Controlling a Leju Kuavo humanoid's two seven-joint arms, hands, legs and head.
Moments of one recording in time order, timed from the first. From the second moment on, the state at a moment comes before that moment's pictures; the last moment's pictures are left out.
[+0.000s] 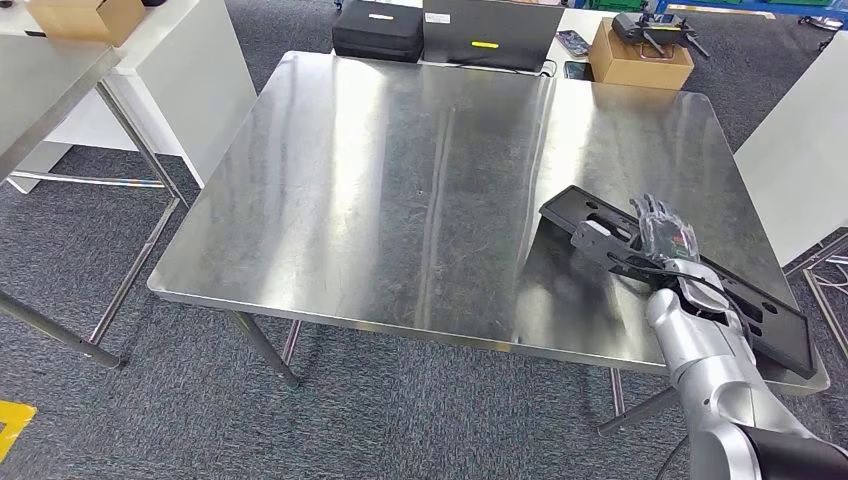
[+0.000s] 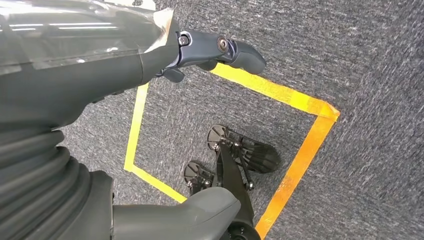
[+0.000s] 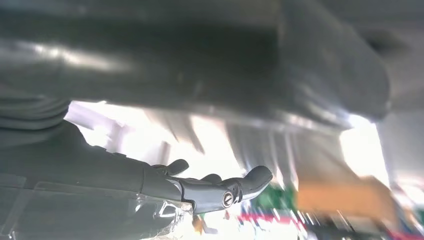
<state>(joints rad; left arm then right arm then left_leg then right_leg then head) -0.10 -0.09 1.35 -0.19 -0.97 -0.05 -0.21 -0.82 -0.15 -0.06 -0.53 1.40 -0.09 -0.05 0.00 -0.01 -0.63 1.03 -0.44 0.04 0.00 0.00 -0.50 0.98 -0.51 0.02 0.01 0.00</state>
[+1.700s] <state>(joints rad) -0.10 -0.11 1.41 -0.19 -0.91 -0.01 -0.21 0.36 -0.23 0.30 -2.02 1.43 -0.64 -0.03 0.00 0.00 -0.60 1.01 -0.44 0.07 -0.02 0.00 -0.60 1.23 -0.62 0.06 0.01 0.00</state>
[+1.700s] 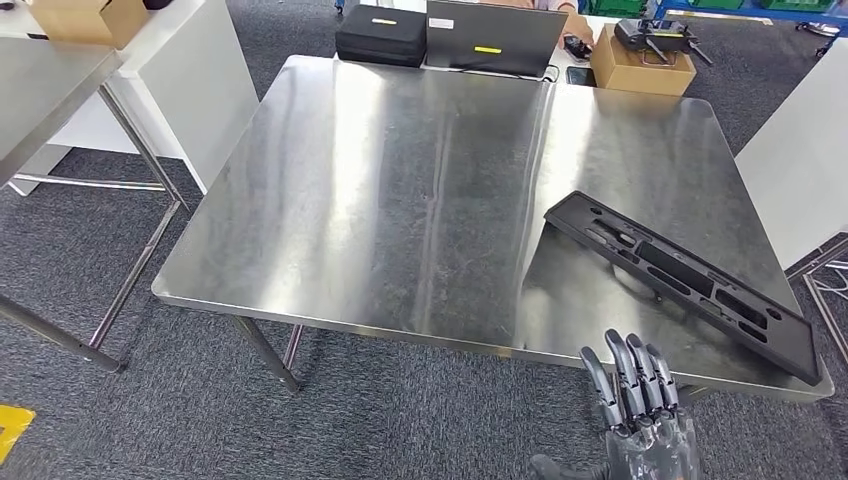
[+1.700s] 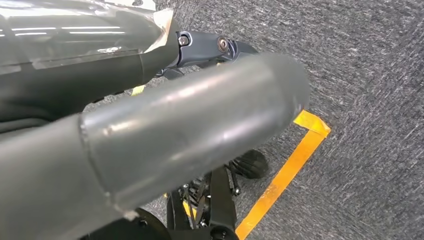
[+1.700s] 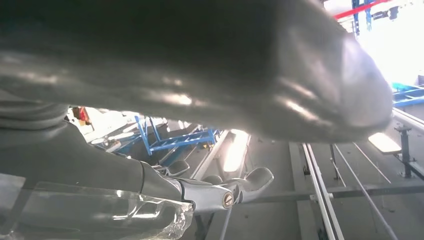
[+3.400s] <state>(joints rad) -0.11 -0.13 1.42 -0.19 -0.92 -0.05 -0.27 -0.03 0.12 -0.84 -0.24 1.25 -0.11 0.35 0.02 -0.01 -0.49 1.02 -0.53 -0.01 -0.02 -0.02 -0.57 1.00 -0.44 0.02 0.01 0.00</state>
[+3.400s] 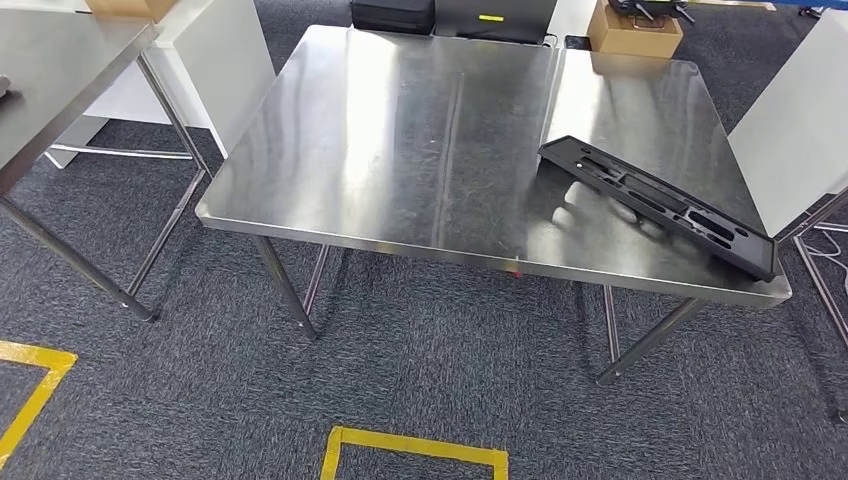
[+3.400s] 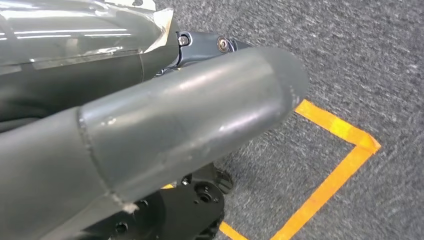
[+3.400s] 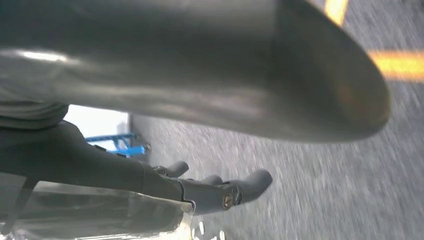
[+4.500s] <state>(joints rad) -0.10 -0.15 1.42 -0.19 -0.89 -0.03 -0.29 -0.06 0.15 -0.70 -0.20 1.44 -0.05 0.31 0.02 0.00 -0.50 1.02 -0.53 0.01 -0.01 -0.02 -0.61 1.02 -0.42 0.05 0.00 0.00</state>
